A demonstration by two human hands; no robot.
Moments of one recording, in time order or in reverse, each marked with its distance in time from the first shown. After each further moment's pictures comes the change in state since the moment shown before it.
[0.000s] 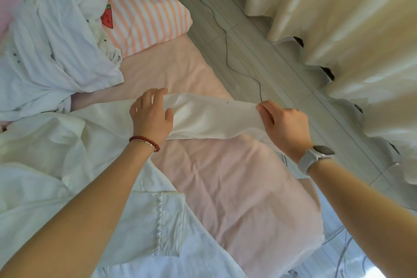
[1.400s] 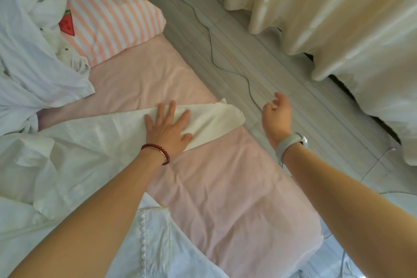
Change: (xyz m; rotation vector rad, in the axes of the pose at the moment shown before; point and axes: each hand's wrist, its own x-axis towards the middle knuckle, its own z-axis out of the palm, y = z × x) left_hand 0.007 0.030 0.069 0.381 -0.466 0.206; right_hand 0.020 0.044 0.053 0.724 0.156 0.927
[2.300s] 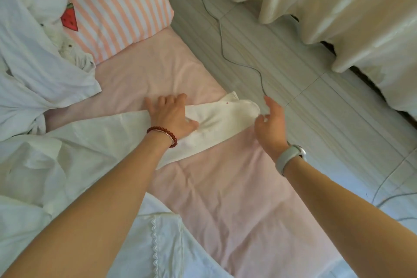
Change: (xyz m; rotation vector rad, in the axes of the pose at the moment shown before) left_hand 0.031 -0.007 -0.028 -0.024 0.078 -0.095; right_hand -0.012 0.028 0.038 -0.078 -0.149 -0.141
